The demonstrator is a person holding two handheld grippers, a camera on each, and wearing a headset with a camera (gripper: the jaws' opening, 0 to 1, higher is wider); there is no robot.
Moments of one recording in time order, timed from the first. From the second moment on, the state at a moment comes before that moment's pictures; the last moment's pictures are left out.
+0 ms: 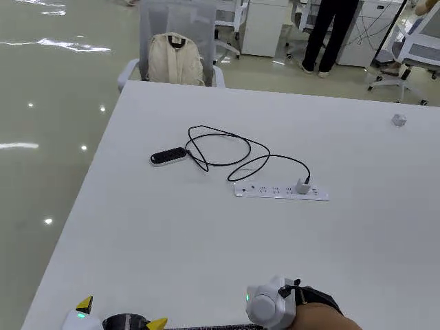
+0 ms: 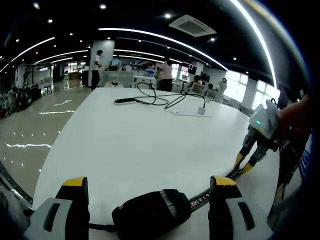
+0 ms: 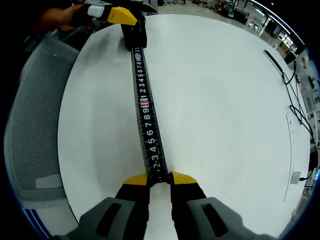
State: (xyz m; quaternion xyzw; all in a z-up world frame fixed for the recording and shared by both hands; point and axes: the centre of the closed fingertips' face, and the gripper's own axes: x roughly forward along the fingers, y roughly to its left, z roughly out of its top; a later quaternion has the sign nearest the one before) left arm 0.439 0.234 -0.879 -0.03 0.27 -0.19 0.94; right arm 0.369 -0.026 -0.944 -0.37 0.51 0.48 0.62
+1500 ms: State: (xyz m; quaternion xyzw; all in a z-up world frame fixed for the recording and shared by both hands) left arm 0.419 0.244 -0.907 0.00 0.32 -0.08 0.94; right arm 0.370 -0.022 -0.944 -0.35 0.50 0.47 0.64
